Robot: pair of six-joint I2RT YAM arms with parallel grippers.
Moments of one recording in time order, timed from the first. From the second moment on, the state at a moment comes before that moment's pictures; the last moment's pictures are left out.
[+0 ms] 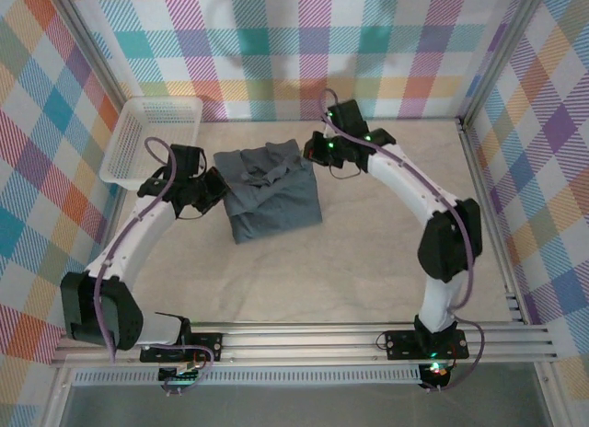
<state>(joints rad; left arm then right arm) -0.16 1.37 1.14 -0.64 0.22 -0.86 0.51 1.90 1.78 -0.62 -0.29 0.67</state>
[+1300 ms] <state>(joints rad) -0.15 1.60 0.79 -0.29 0.40 -0.76 0.45 2.04 1.35 -0.38 -0.41 0.60</state>
